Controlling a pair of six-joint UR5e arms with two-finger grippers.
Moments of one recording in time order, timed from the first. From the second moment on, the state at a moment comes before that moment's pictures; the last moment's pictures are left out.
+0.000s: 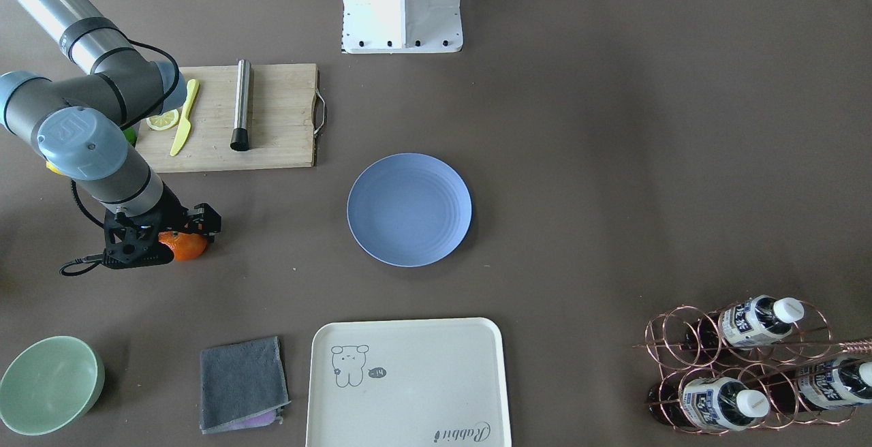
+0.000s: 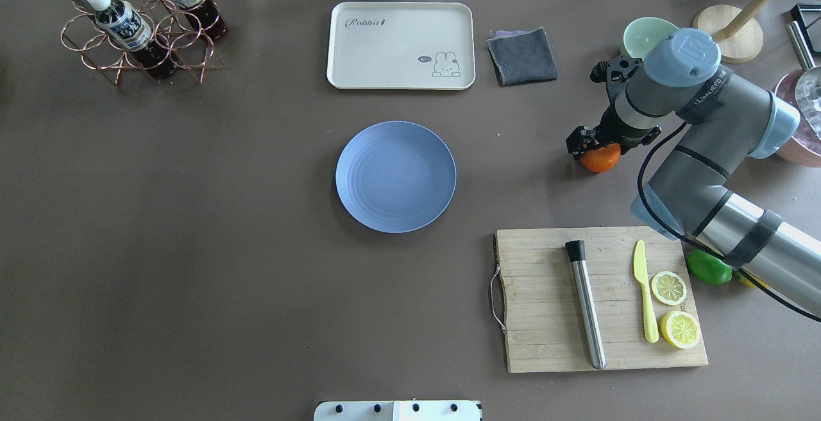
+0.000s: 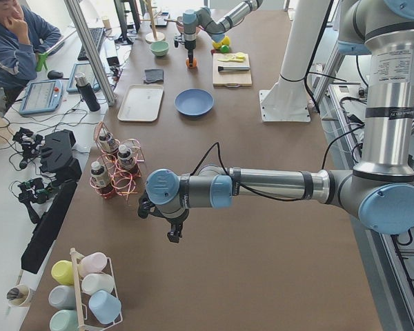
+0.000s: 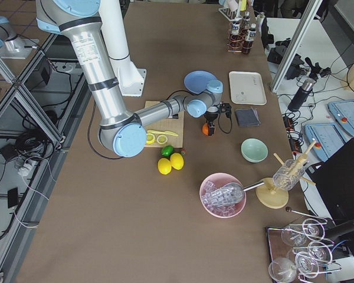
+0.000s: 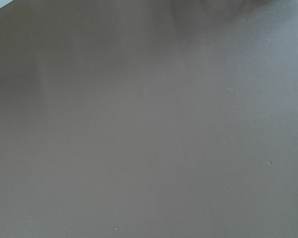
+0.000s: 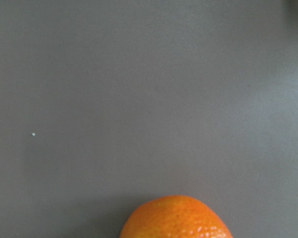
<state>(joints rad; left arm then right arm) -1.57 -1.56 -1.61 -1.50 -2.49 0.19 0.84 -1.19 1.50 -1.30 2.06 0.81</state>
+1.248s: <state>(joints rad) -1.57 -1.56 -1.61 -1.50 -2.49 0.19 0.56 -0.66 1.33 -1.52 1.87 1.38</state>
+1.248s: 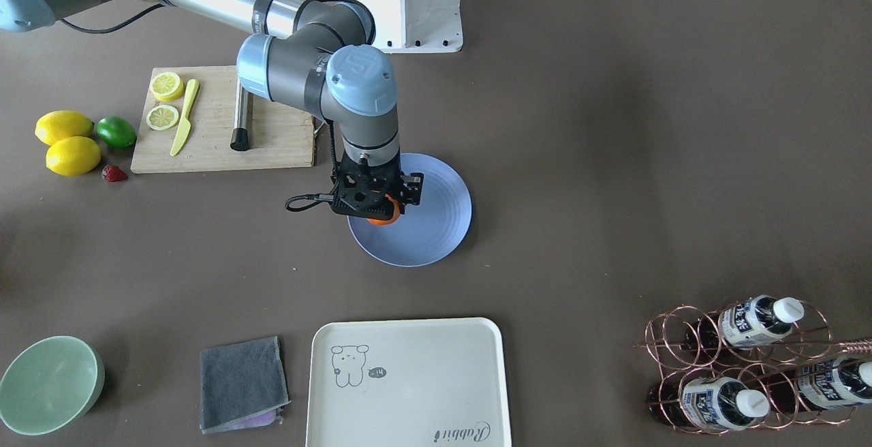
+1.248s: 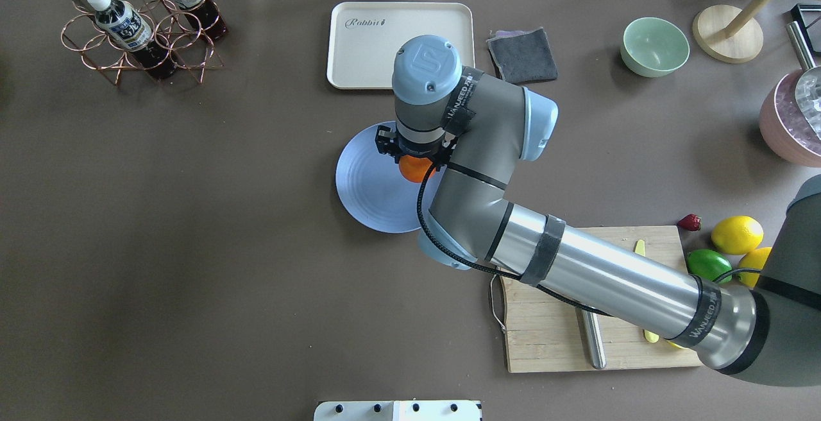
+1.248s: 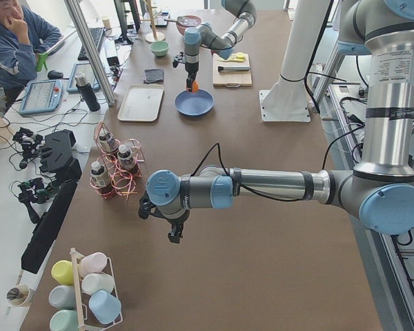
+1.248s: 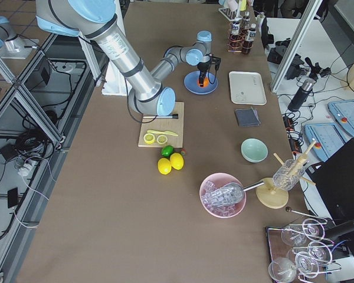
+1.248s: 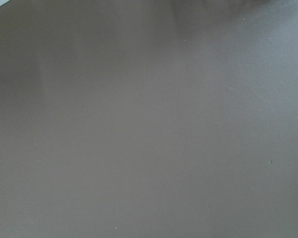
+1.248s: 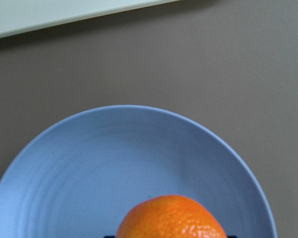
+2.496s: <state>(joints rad) -1.57 -1.54 -1.61 -1.50 -2.49 0.19 0.56 -0.59 1.27 -1.52 1.85 1.32</state>
